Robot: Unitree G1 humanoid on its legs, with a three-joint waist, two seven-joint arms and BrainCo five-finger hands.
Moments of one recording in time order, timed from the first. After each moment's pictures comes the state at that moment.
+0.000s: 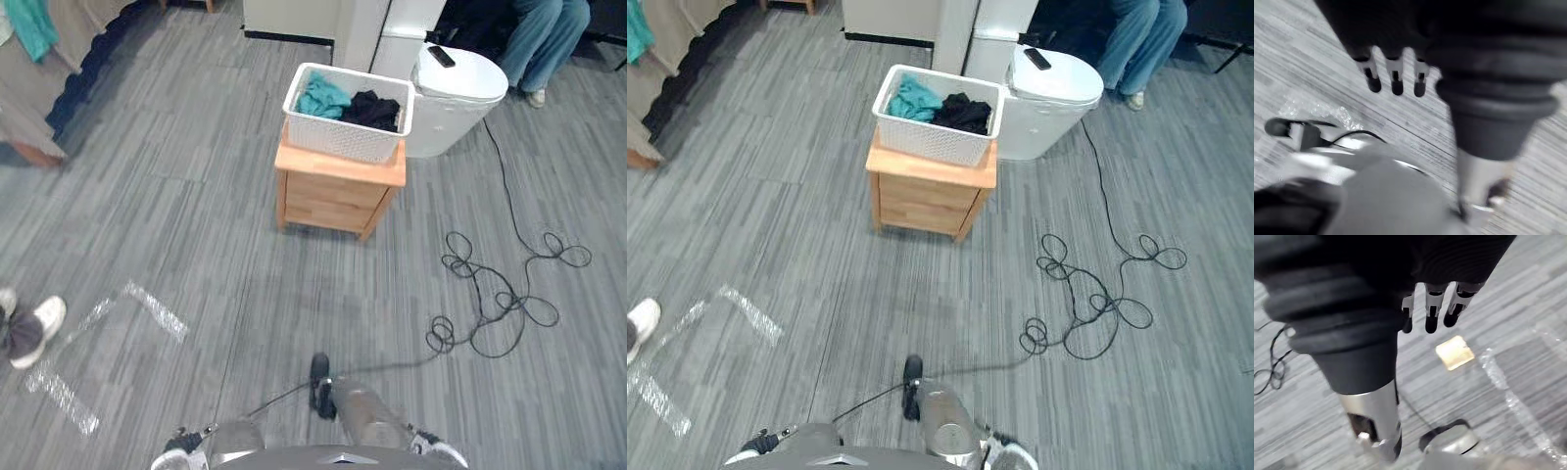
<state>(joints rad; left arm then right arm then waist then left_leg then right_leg) 0.09 0.05 0.30 1.07 -0.14 0.03 0.09 -0.04 -0.06 -0.67 1.11 0.01 0.07 -0.12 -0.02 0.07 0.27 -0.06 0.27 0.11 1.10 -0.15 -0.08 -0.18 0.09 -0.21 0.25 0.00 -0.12</state>
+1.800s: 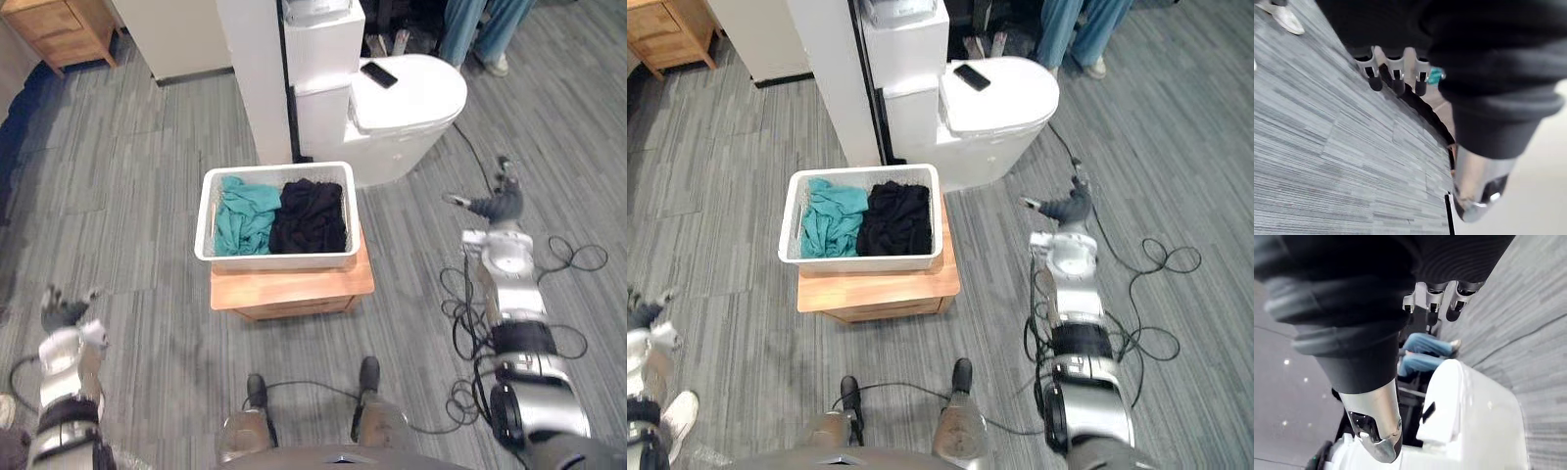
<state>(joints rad) -0.29 0.50 0.37 0.77 -0.33 -0.02 0.21 -0.59 -0.48 -0.14 0.52 0.09 0.00 -0.22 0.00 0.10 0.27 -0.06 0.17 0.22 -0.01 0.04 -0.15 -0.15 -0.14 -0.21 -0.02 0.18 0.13</state>
